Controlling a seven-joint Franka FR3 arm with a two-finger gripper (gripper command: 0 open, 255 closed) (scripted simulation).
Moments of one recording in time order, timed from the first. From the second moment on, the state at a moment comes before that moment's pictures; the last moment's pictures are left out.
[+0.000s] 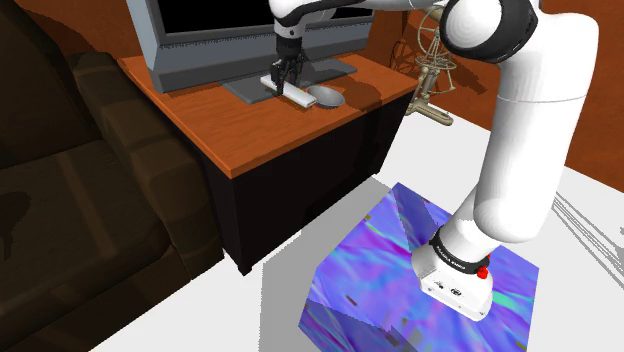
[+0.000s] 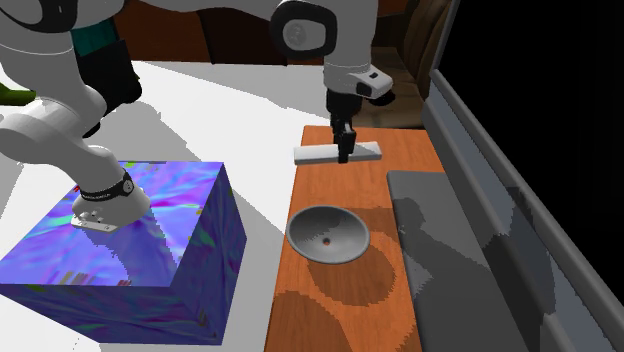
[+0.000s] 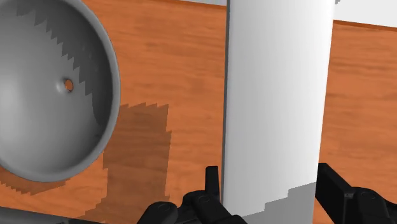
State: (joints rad) arm 0.01 0.41 -0.05 -1.51 0.00 1.93 -0.17
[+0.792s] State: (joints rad) arm -0.10 0.39 -0.10 -1.48 0.02 1.88 -0.32
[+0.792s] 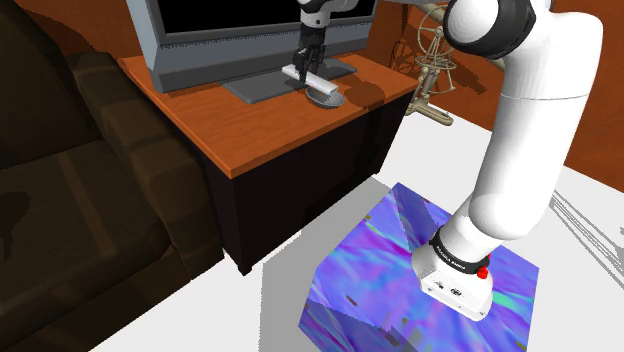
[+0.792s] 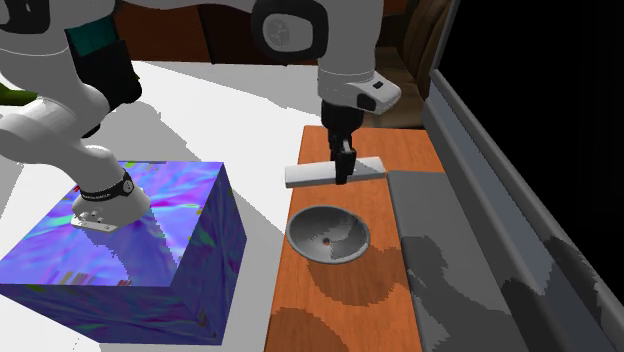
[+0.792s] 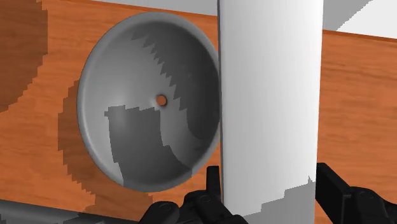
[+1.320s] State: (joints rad) arm -0.20 0.42 -0.14 -1.45 0.04 1.88 -0.47
